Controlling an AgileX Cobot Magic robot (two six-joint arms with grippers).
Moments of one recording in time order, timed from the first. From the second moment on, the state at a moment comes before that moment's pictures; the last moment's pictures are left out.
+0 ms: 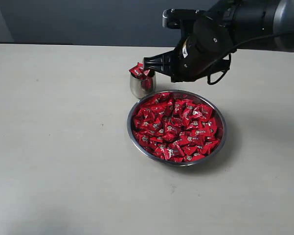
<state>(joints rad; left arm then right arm) 0.20 0.00 0.00 0.03 0.34 0.03 0.72 1.81 -1.28 -0.29 0.56 0.68</state>
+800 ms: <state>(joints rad) 0.20 0.00 0.00 0.03 0.34 0.03 0.64 1.84 -1.50 0.12 0.98 0.09</state>
